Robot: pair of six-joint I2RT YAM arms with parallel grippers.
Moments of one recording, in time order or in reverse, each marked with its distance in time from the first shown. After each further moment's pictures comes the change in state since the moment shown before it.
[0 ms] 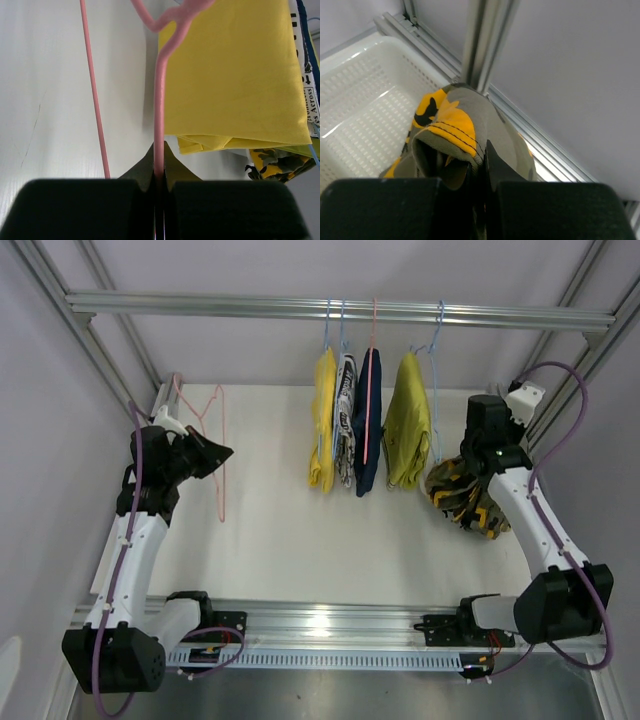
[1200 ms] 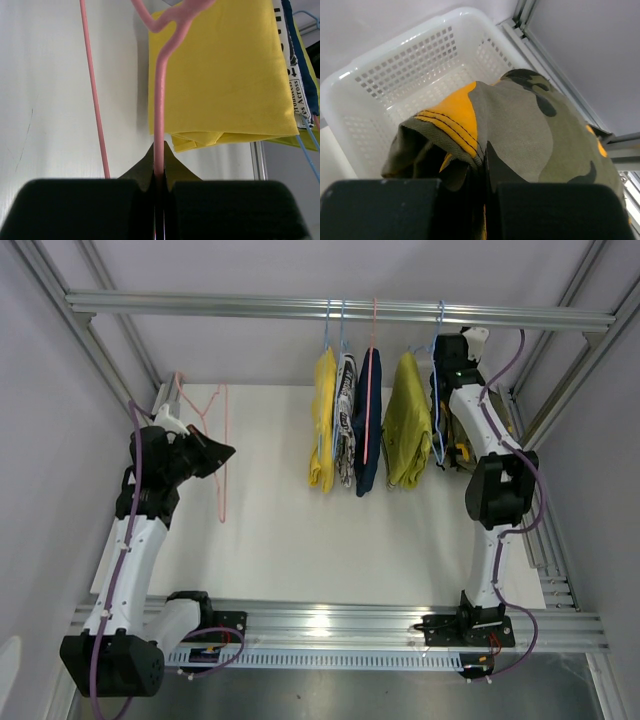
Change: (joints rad) left arm -0.019 -0.020 0.007 0.000 0.008 0.008; right arm -0.004 0.822 0.871 -0.101 -0.254 0.010
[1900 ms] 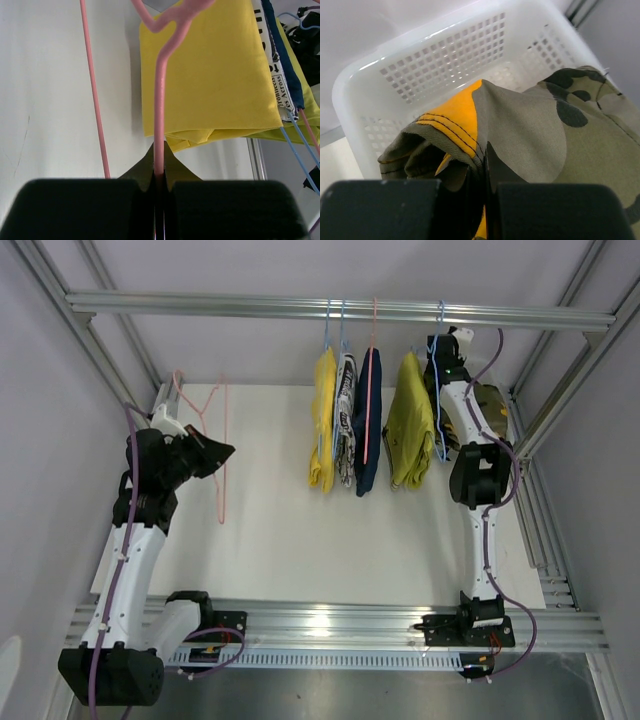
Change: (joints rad) left arm -0.012 -0.051 0.005 0.000 -0.002 0.009; right arm -0.026 0.344 0.356 -0.005 -0.114 -0.035
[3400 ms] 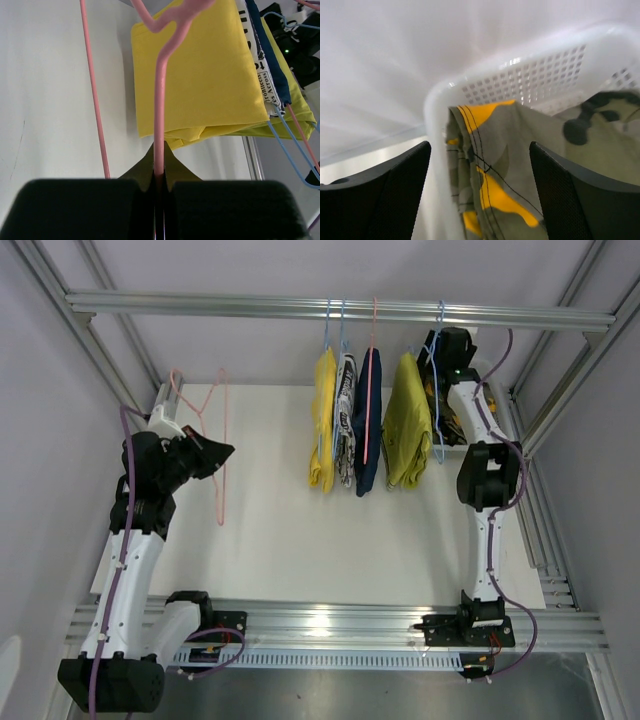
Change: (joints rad) left arm -0.001 -0.040 0.000 0.001 0.013 0.000; right arm -0.032 -0.023 -0.075 0.215 -0.327 0.029
